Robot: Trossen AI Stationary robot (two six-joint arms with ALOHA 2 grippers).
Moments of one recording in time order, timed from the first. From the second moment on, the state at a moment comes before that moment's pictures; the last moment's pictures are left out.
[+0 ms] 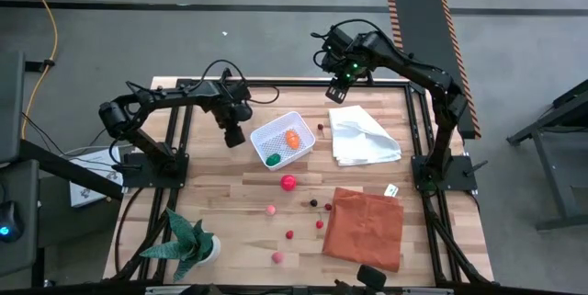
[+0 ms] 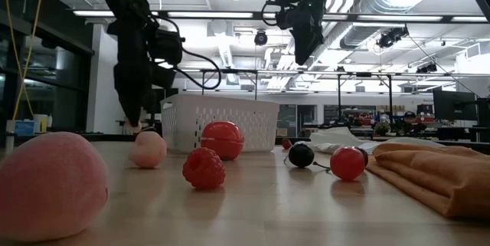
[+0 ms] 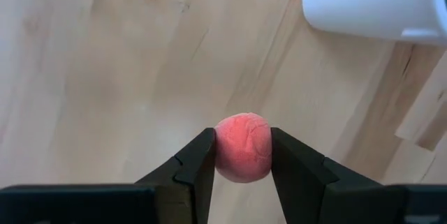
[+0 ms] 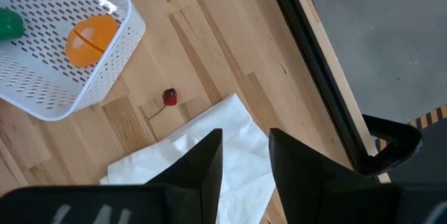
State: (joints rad) left arm 0.77 1.55 0.91 -0.86 0.17 0.23; right arm -0.59 1.86 1.92 -1.30 0.01 -0.15
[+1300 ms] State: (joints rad) left arm 0.76 1.55 1.24 -1.12 0.34 0.23; right arm -0.59 1.86 1.92 -1.30 0.01 -0.17
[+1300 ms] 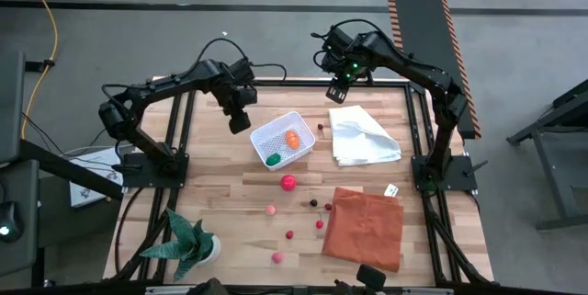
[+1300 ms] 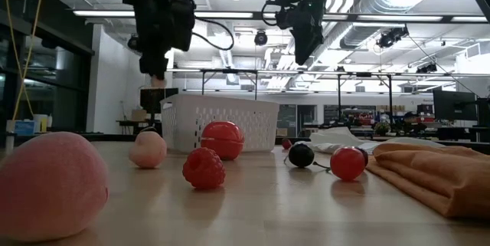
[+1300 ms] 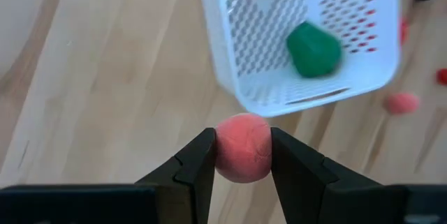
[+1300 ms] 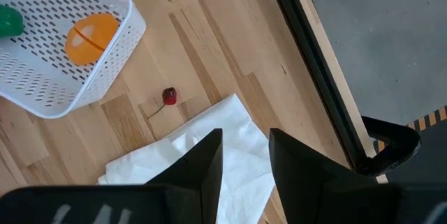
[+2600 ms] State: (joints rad) left arm 0.38 1.72 1.28 -0.82 0.08 0.15; right arm -0.68 1.86 1.92 -1.35 0.01 -0.18
